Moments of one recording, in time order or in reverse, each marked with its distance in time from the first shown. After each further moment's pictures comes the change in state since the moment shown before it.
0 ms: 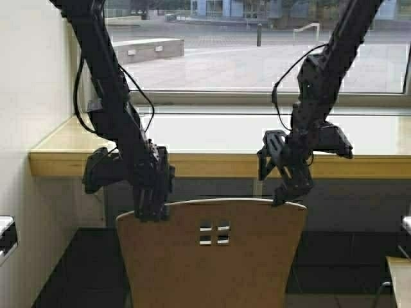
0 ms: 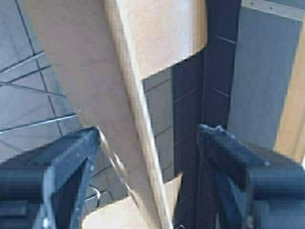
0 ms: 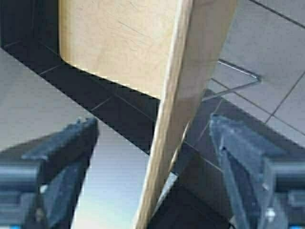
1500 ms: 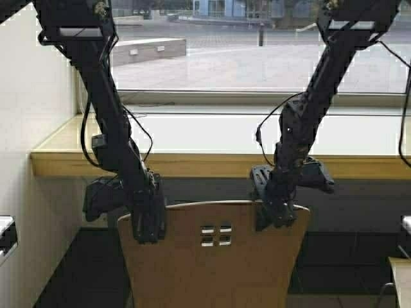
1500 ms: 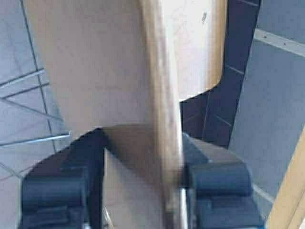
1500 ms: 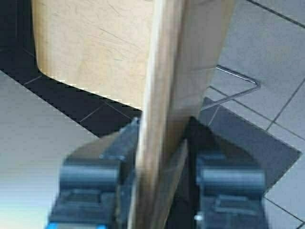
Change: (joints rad) left arm 0.067 0.213 -0.207 -0.023 0.009 0.006; right arm 0.041 0.264 -0.230 0.032 -0.020 0.014
